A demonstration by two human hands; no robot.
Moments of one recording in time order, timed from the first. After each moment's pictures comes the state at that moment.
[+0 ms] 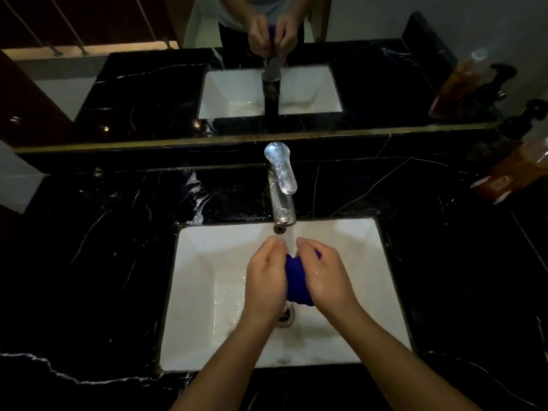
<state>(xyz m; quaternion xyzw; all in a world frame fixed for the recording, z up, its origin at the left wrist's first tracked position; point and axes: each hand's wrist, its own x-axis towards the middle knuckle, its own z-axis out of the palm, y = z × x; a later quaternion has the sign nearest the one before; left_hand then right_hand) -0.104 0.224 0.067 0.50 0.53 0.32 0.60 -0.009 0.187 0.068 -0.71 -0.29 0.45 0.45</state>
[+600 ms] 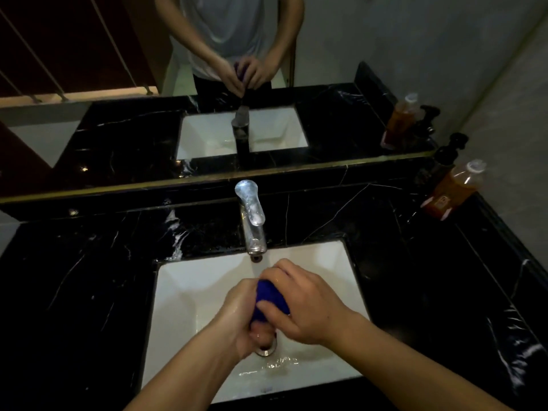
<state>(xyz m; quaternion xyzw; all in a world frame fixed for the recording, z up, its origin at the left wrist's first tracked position) -0.101 0.226 0.106 0.26 0.57 0.08 0.78 0.025 0.169 0.083 -0.58 -0.74 0.10 0.33</state>
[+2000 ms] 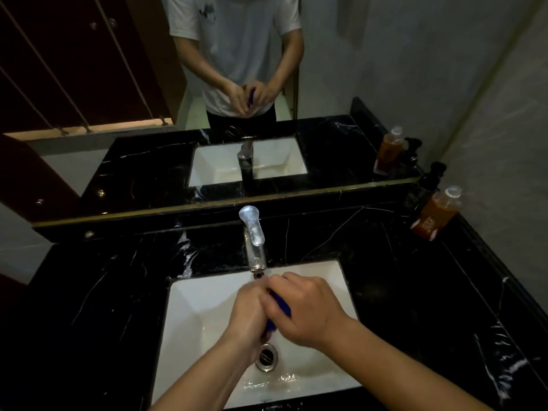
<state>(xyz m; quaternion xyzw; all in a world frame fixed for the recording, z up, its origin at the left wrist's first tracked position) -0.084 0.198 0.163 0.42 0.59 0.19 0.67 0.026 0.156 0.138 -0.61 -0.72 0.02 0.32</state>
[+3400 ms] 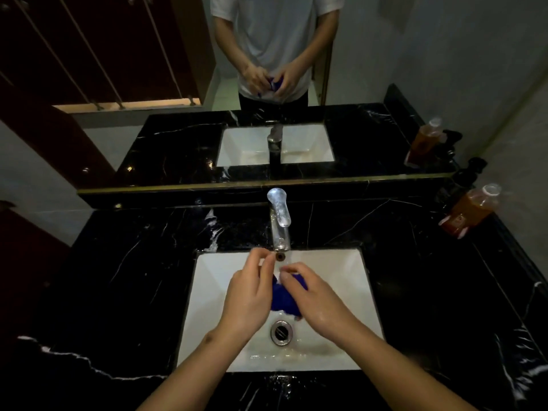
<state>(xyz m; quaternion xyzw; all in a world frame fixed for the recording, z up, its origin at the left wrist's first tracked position) -0.139 0.203 0.145 0.72 0.48 0.30 0.40 -0.009 0.146 0.151 -0.67 -0.41 0.50 0.35</state>
